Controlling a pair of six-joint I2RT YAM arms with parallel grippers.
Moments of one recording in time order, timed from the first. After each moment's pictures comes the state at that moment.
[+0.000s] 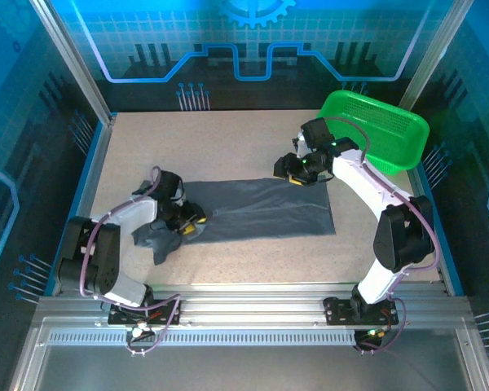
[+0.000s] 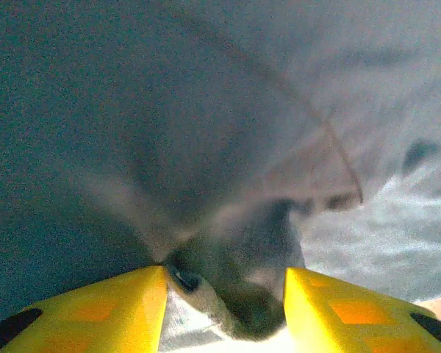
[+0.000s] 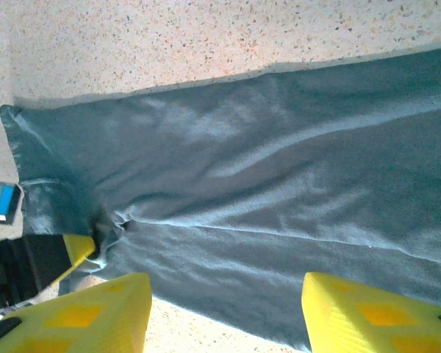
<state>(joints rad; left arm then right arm) -0.18 1.49 0.74 -0.51 0.41 -0.82 0.35 1.69 1.43 -0.82 -0.37 0.53</state>
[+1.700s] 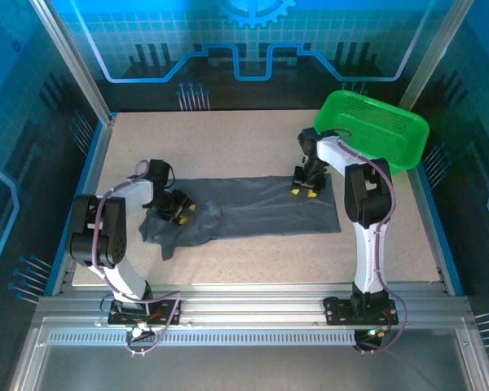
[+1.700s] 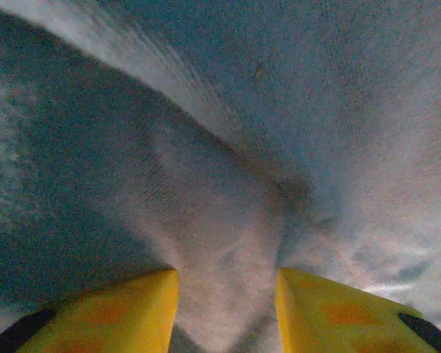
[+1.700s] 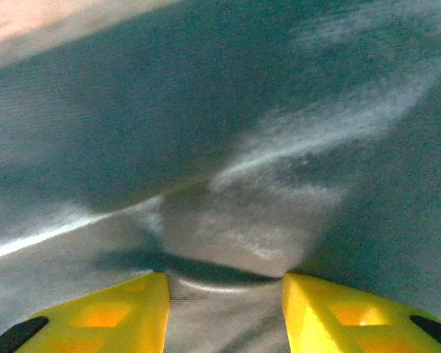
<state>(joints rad) -0.03 1.70 0.93 -0.56 0.40 -1.00 0.23 2.20 1.70 -1.11 -0.14 0.47</state>
